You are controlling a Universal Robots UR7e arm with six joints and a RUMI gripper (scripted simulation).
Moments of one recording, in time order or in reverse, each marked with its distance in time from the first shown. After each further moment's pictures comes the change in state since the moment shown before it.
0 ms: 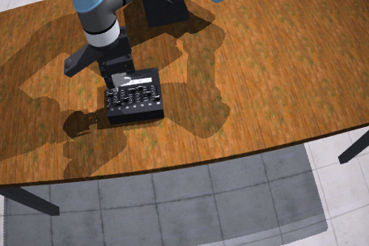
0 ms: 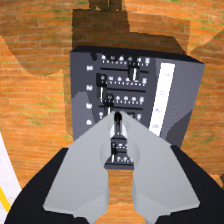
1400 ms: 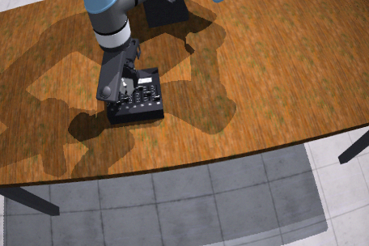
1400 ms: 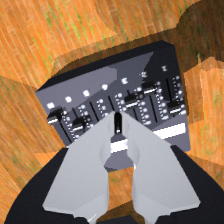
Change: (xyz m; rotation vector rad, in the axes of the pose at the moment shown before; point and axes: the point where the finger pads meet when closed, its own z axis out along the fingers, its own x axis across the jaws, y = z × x) arm -0.024 0.030 0.001 0.006 0.006 -1.175
